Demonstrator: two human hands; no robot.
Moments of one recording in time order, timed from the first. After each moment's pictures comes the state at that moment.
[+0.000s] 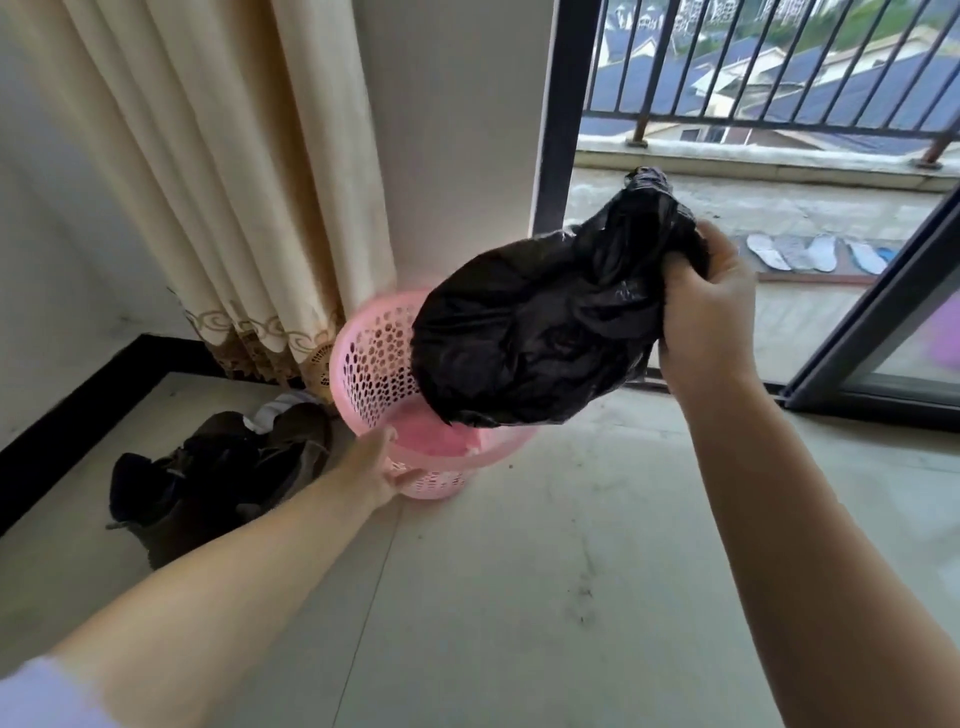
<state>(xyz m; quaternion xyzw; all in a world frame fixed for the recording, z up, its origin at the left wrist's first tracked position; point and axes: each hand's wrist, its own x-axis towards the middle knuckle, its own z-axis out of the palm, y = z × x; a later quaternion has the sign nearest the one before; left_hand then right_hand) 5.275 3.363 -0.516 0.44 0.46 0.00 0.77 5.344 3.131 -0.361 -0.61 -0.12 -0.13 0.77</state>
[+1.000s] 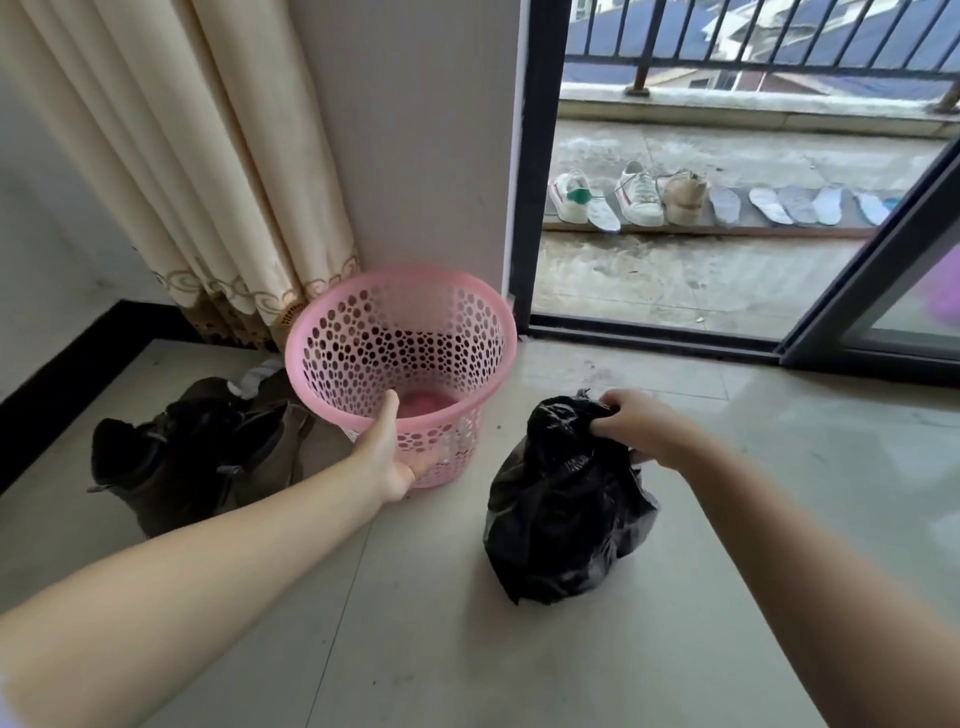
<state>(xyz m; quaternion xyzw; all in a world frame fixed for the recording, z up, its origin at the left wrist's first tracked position) 5.257 3.314 -0.520 0.34 0.47 -0.01 0.82 5.354 3.076 -0.500 -0.91 -0.04 0.27 0.30</state>
